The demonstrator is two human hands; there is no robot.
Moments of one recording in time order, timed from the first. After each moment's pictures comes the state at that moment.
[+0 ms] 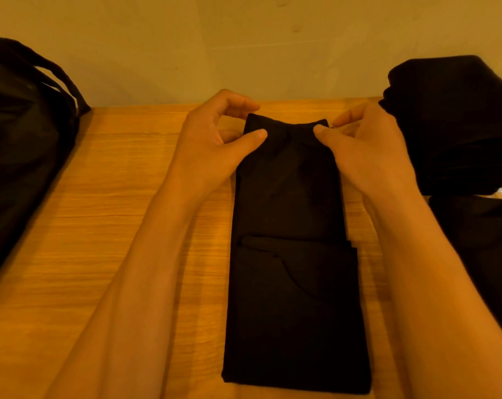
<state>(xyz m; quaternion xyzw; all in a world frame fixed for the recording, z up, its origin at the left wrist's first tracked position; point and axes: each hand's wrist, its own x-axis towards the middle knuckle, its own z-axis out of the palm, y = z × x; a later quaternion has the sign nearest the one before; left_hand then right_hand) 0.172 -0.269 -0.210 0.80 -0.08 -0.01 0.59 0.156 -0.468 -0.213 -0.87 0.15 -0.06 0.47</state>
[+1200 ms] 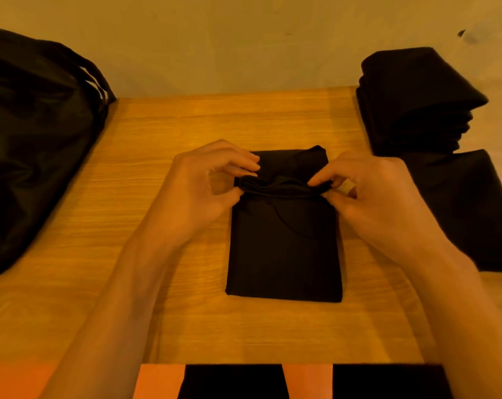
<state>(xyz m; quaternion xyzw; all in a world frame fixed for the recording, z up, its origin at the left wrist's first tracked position) 0.073 -0.236 -0.206 0.86 -0.24 0.03 0.45 0.034 -0.485 -0.196 -0.95 -0.07 -0.03 0.31</state>
